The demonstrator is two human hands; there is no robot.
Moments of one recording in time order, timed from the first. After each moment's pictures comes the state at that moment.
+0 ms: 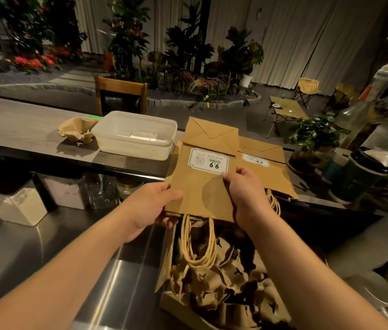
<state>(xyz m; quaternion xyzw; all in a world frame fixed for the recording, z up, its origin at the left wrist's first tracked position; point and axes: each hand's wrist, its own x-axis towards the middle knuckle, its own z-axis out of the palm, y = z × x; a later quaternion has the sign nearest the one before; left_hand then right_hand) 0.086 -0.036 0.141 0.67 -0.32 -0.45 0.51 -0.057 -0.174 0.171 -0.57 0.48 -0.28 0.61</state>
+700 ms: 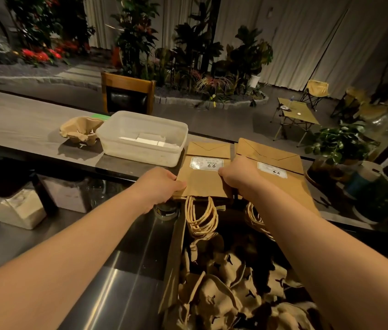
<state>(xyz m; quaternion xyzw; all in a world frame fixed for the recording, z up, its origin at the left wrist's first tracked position) 0.151 -0.106 0.131 0.81 -0.34 -0.30 0.36 0.030 -0.262 0.156 -0.78 0.53 -0.09 0.32</state>
